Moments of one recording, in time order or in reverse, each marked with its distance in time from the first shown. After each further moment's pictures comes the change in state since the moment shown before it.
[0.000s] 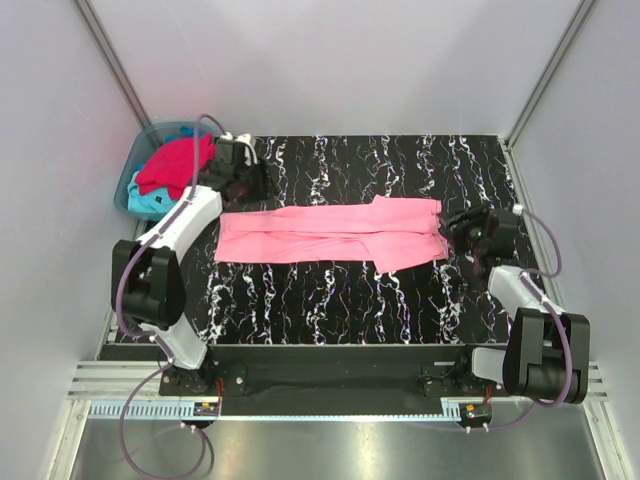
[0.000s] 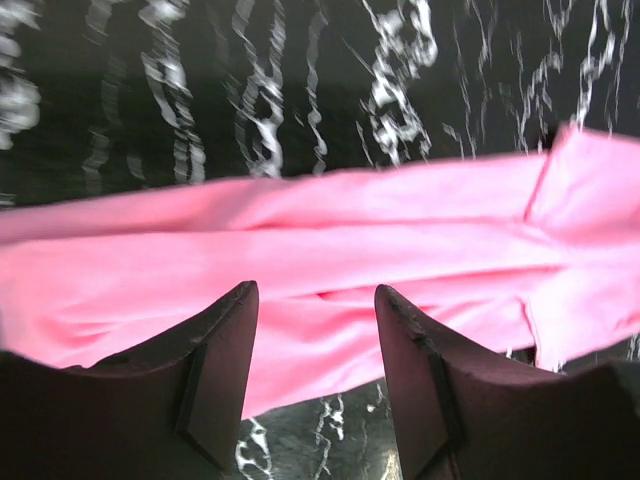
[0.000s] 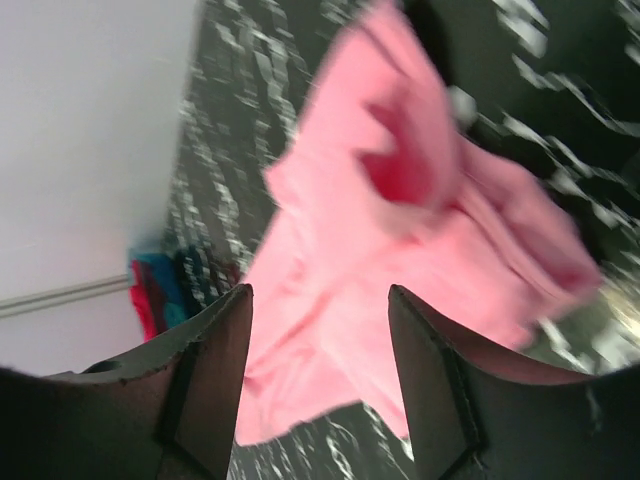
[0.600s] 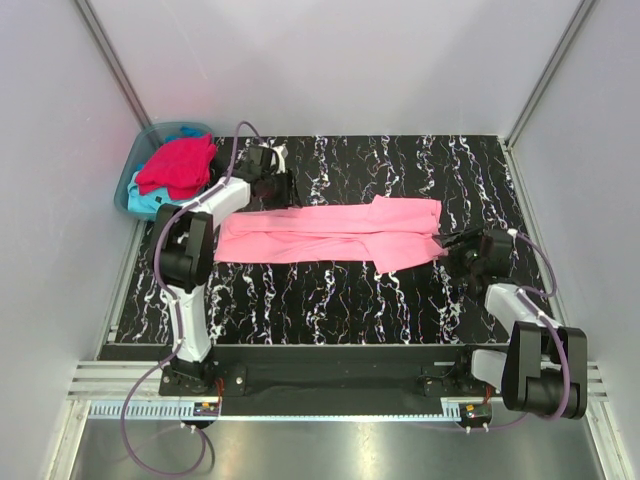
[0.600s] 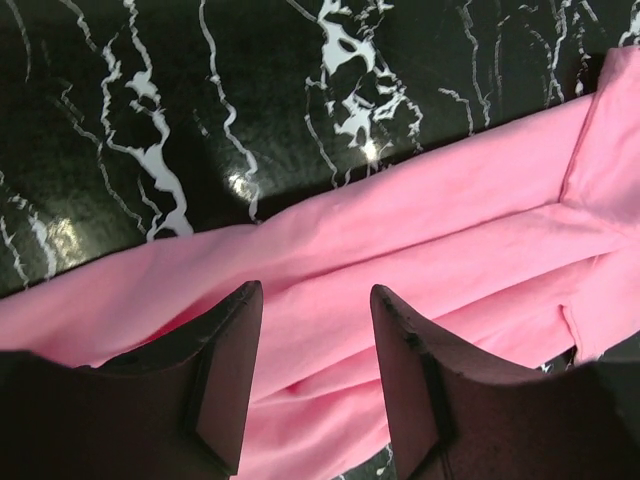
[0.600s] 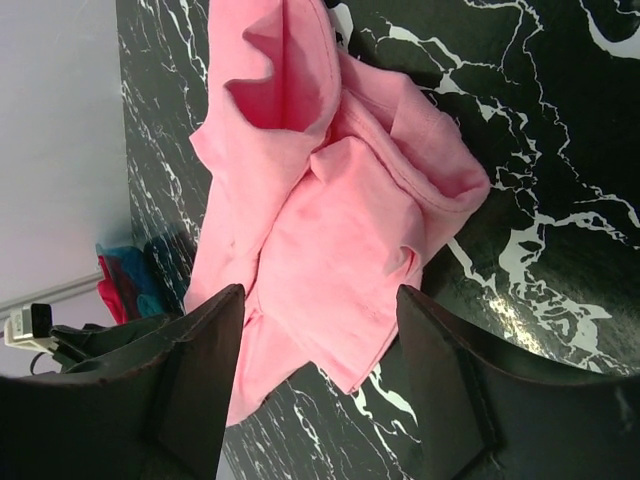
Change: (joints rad) left arm -0.072 0.344 0.131 0.075 0.150 0.067; right arm 0.000 -0.087 -0.194 -0.049 0.002 0.043
